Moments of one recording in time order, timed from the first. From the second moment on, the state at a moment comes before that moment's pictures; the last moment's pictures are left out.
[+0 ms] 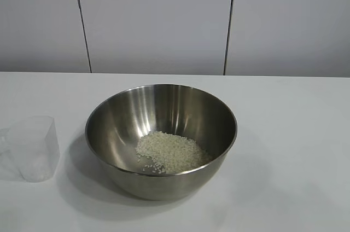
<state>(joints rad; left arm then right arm) 0.34 1.56 -0.52 0.19 -0.72 -0.05 -0.07 -0.02 -0.47 0.06 1.08 -0.07</state>
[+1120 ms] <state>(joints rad) -0.22 0.20 -0.67 0.18 0.89 -0.06 -0.07 -0.02 -0.47 0.06 1.08 -0.07</state>
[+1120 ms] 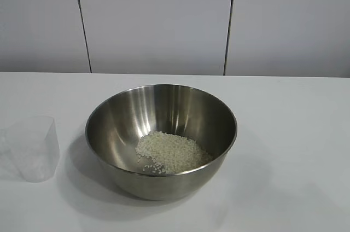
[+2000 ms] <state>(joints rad) -0.22 0.08 -0.48 -0.01 1.14 0.05 -0.07 -0.02 -0.47 0.06 1.08 -0.07</state>
